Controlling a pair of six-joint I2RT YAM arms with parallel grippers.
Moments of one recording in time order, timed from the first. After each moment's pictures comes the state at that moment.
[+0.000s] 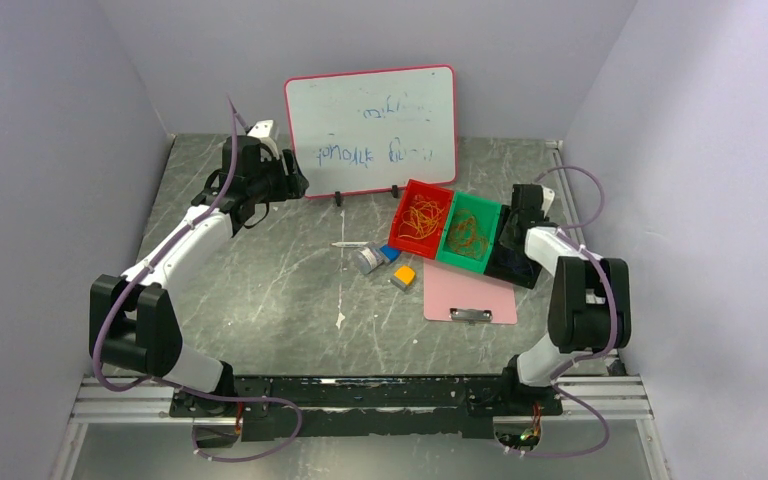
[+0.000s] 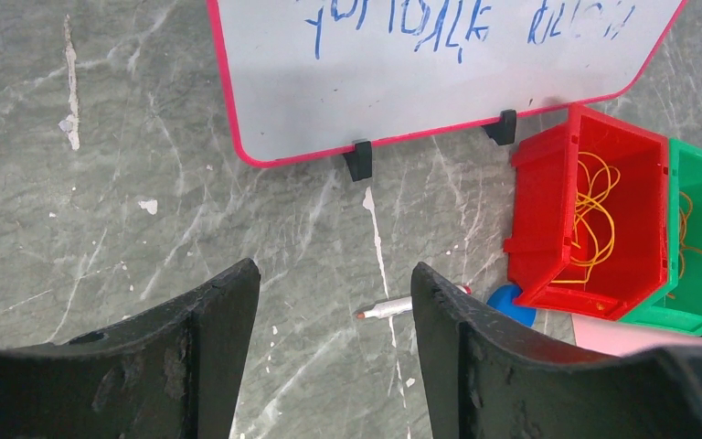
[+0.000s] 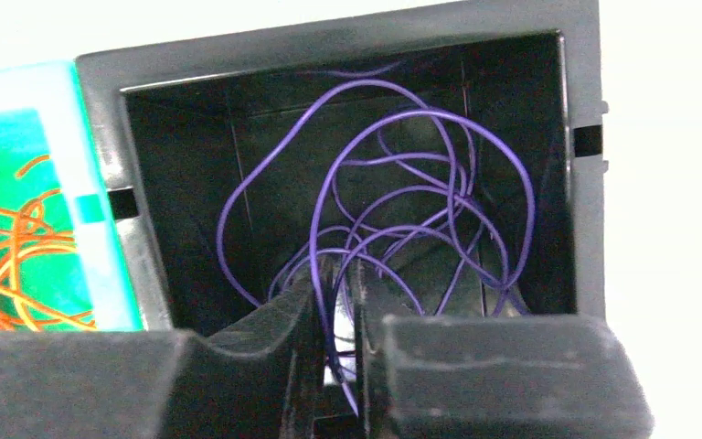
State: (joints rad) left arm -0.26 1.47 1.14 -0.17 0.09 -0.32; right arm -0.03 1.60 0.87 -0.17 0.28 0.32
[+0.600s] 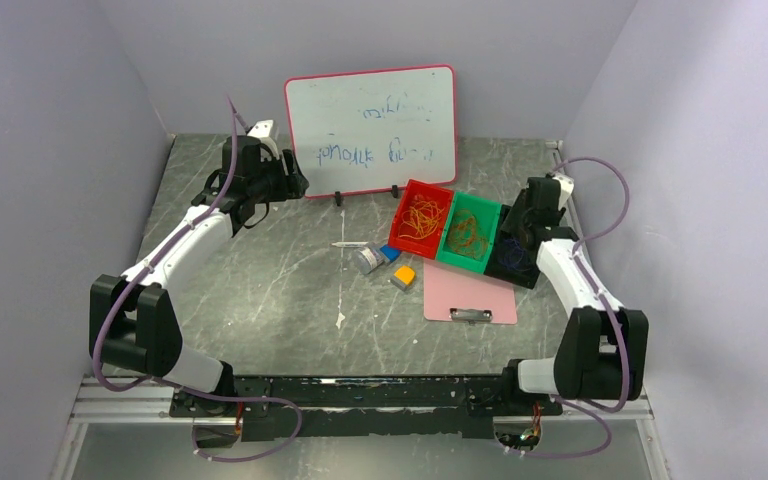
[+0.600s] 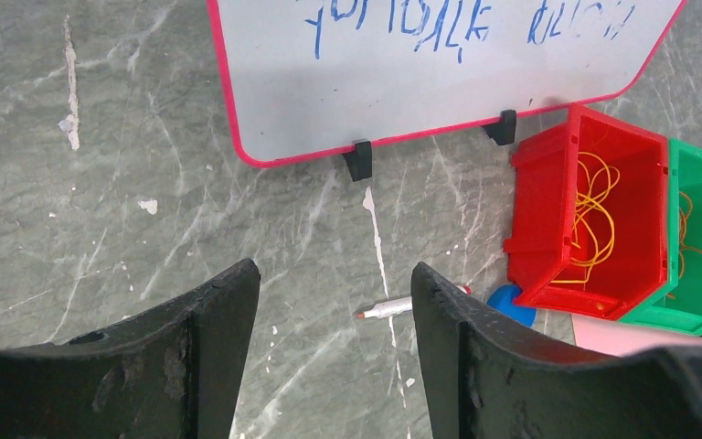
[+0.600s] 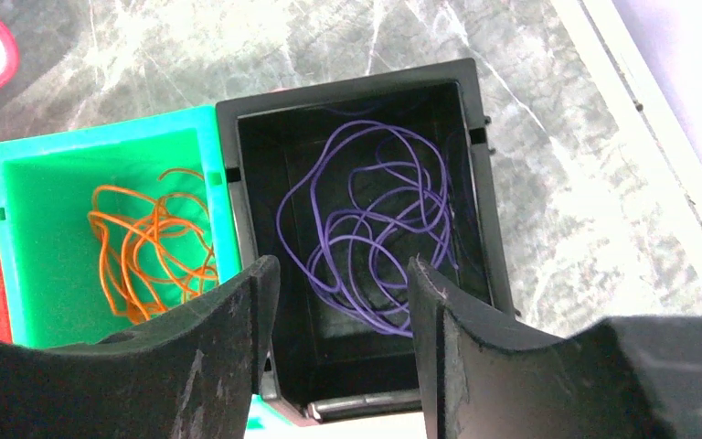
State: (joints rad) left arm -0.26 1.47 1.14 -0.17 0.09 -0.32; right arm -0.03 1.35 0.87 -0.23 0.28 0.33
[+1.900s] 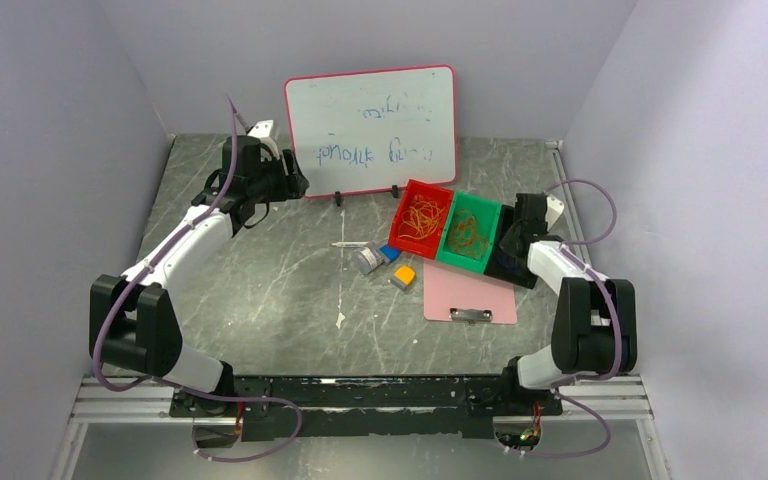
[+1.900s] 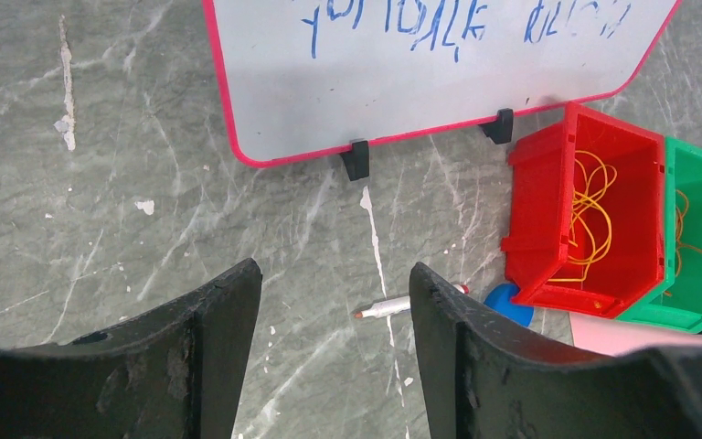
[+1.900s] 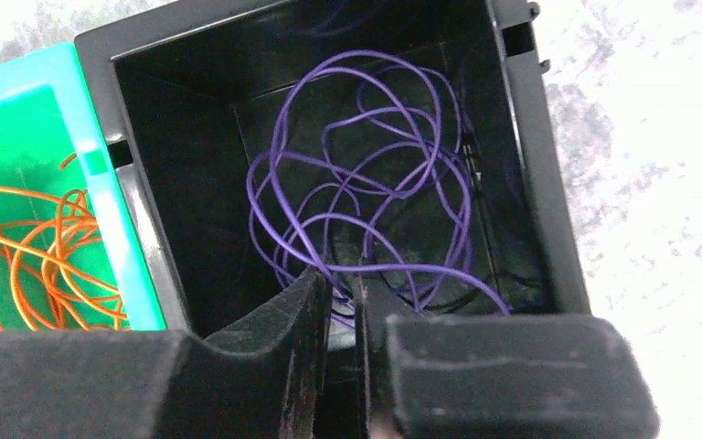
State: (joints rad) left arm -0.26 1.47 1.14 -0.17 0.10 -0.32; right arm -0.03 1.46 0.77 -0.16 0.29 0.47
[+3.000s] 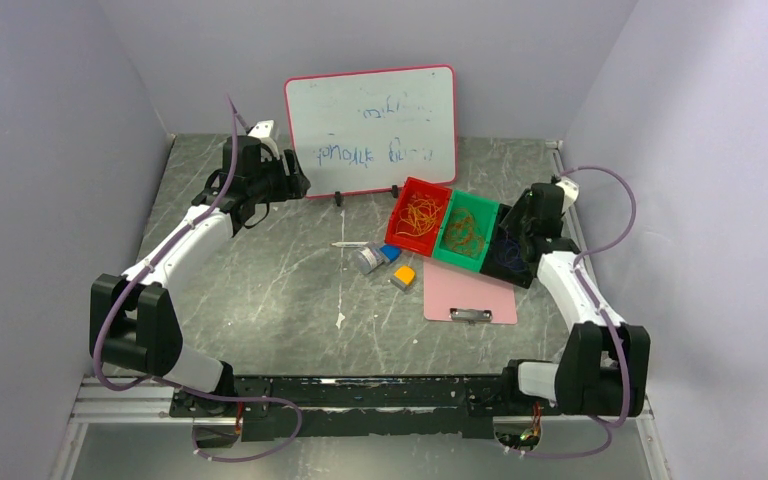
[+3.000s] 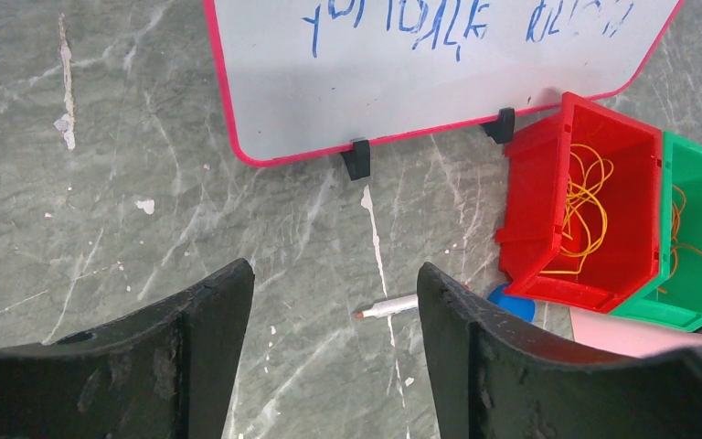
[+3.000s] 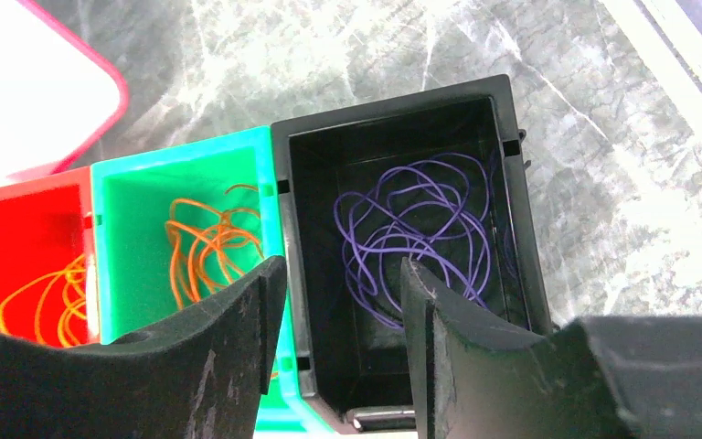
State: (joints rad) left arm -0.26 1.48 1.14 -0.17 0.10 -0.32; right arm -0.04 1.27 0.78 -0.11 0.22 0.44
